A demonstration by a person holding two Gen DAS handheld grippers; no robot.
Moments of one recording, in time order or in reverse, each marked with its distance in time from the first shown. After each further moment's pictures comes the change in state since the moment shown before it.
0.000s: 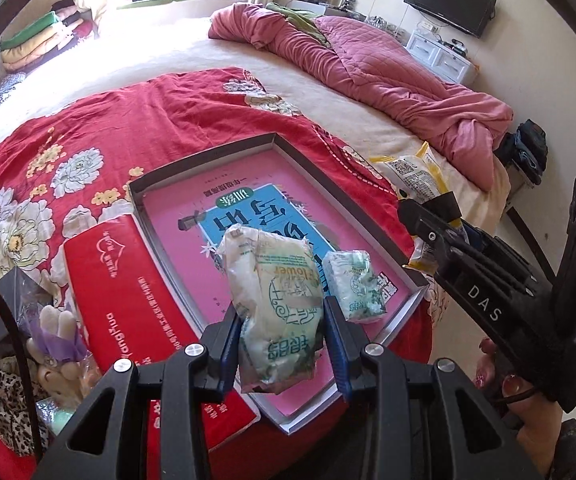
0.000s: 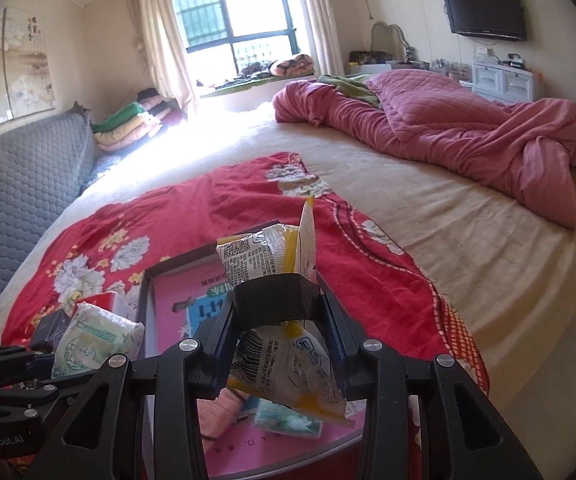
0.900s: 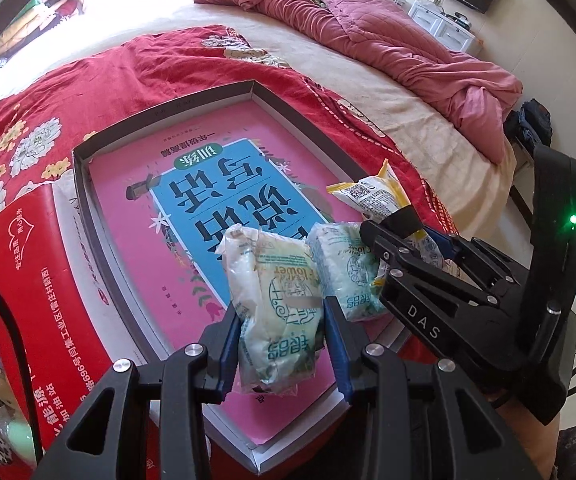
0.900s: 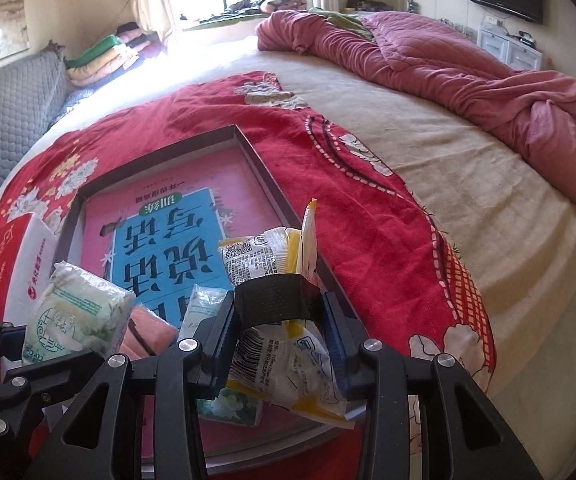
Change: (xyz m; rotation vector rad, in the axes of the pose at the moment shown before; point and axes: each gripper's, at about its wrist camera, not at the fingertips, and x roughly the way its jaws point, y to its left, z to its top) left arm 0.065 -0.016 -0.004 0.002 0.114 -0.016; right arm 0.072 -0.020 -0.036 -0.061 0.234 -0.078
